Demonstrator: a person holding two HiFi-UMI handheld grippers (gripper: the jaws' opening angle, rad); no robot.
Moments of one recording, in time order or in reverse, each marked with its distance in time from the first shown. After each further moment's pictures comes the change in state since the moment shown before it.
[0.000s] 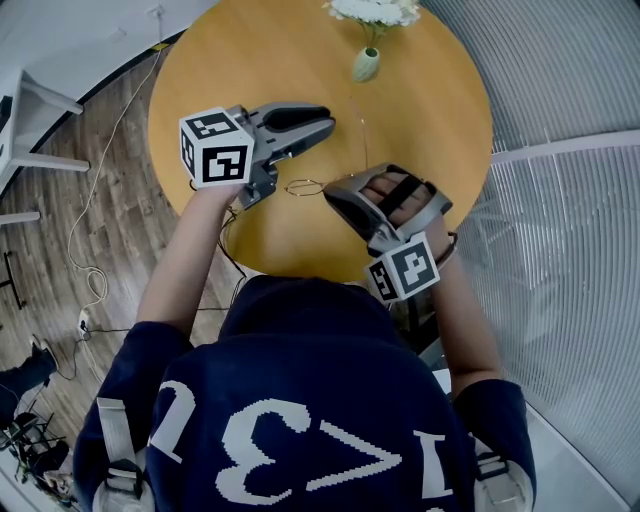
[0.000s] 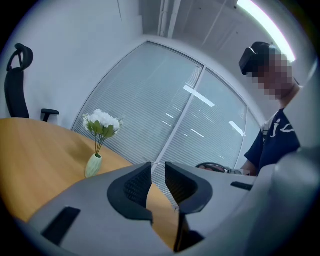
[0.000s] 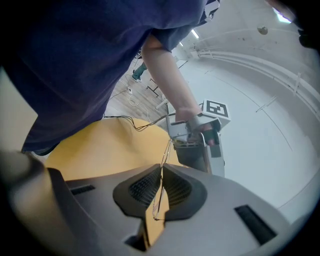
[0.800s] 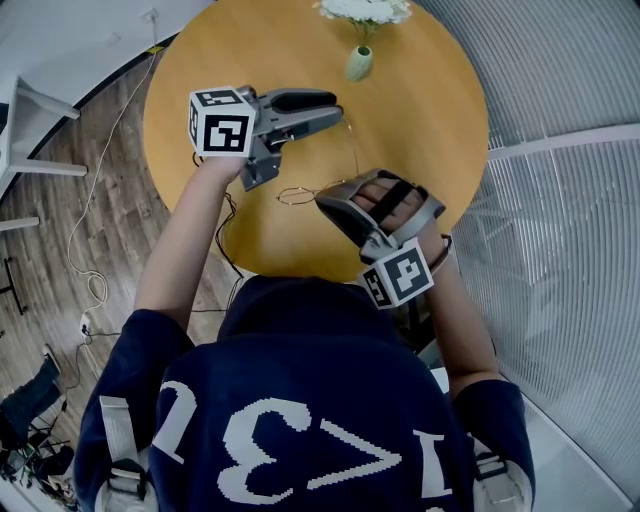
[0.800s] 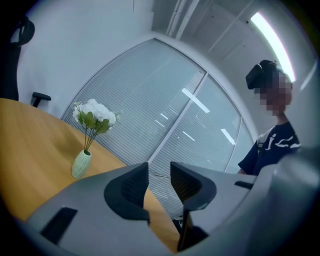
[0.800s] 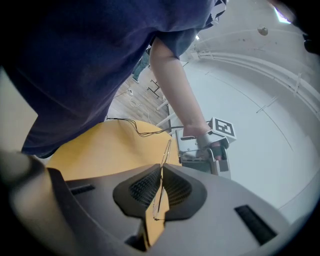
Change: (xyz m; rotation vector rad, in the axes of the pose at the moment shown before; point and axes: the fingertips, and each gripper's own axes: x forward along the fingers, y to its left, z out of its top) left arm 0.023 0.015 0.015 -0.094 0.011 -0.116; right arm -0.002 0.003 0.009 0.000 -0.013 0.009
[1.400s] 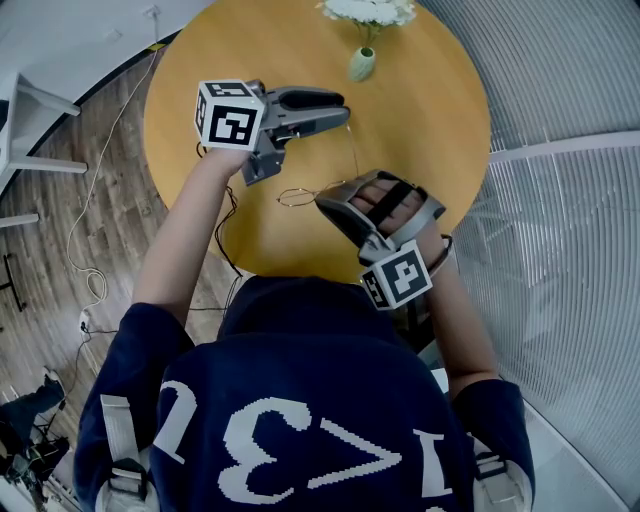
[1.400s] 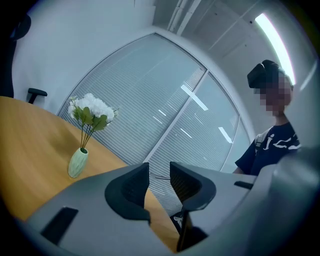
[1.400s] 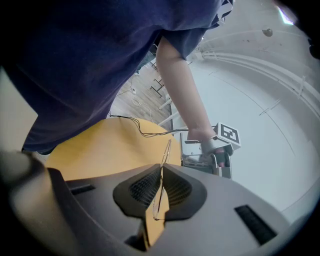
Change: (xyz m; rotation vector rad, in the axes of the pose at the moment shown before) left arm 0.006 0.000 -0.002 -0.005 0.045 -0.049; right arm 0.003 0.001 0.004 -0.033 0.010 0.009
